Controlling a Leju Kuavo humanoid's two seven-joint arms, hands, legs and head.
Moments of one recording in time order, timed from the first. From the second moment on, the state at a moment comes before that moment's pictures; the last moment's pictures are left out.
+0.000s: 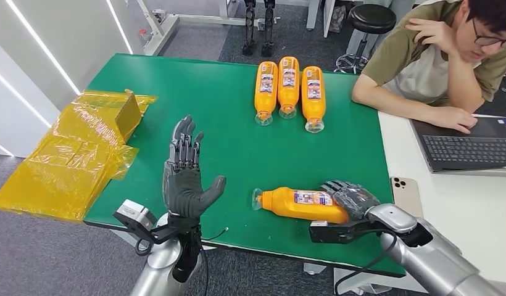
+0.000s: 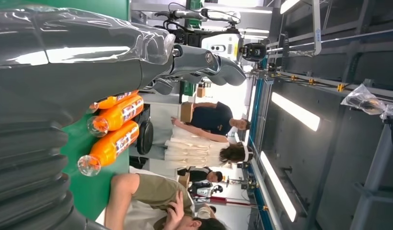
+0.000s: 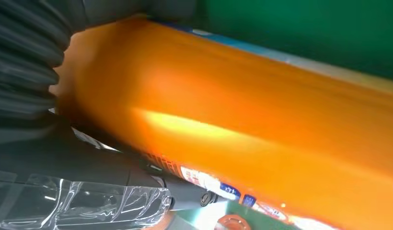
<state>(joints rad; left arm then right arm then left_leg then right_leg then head) -0.14 -0.24 -0.33 -1.32 -0.01 0.07 -0.70 -0.60 -0.52 0.75 -1.14 0.91 0.26 -0.20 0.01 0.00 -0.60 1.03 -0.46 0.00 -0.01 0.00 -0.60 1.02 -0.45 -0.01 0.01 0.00</state>
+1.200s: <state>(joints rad) -0.22 -0.26 -0.39 -1.05 0.04 -0.11 -0.65 -0.20 0.03 0.36 -1.20 0.74 -0.68 -0.44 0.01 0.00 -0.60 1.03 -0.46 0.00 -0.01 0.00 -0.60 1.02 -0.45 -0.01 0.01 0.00</state>
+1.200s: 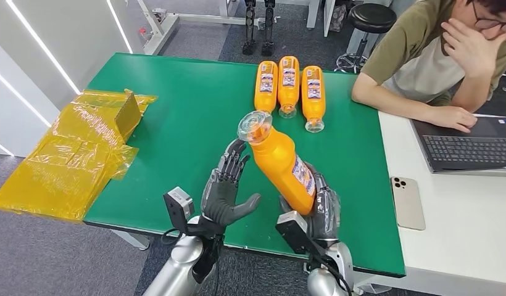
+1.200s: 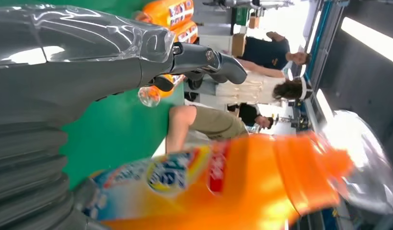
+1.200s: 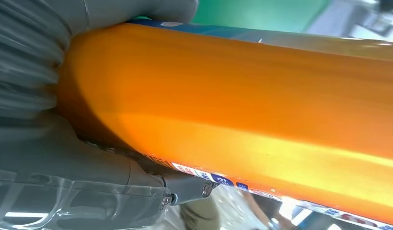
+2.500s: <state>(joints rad) -0.21 -0.25 -0.38 -1.13 0.03 -0.20 -0.65 0.01 -0.05 0.46 -1.40 1.11 -0.42 -0.17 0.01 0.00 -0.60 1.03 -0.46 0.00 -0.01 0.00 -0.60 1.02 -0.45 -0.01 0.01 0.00</state>
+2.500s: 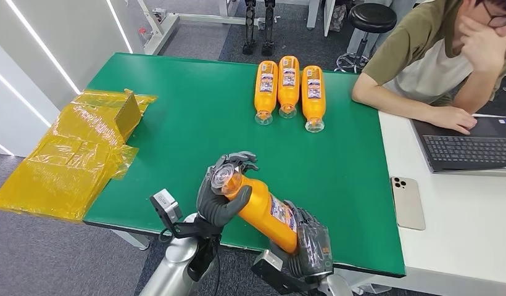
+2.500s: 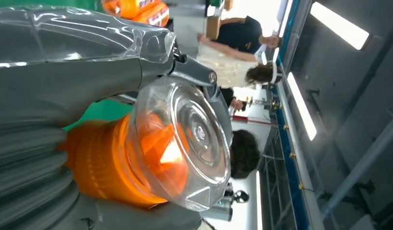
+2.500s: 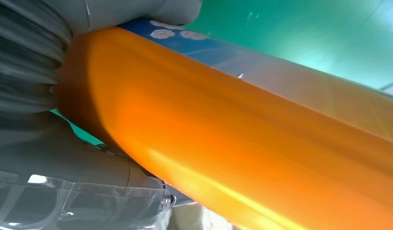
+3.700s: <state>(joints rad) -0.63 0.23 -0.28 -1.01 -1.22 0.68 -0.26 0.08 0.17 0.29 -1.62 0.71 -0.68 -0.69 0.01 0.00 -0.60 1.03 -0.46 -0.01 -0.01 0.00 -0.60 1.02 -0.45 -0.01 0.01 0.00</state>
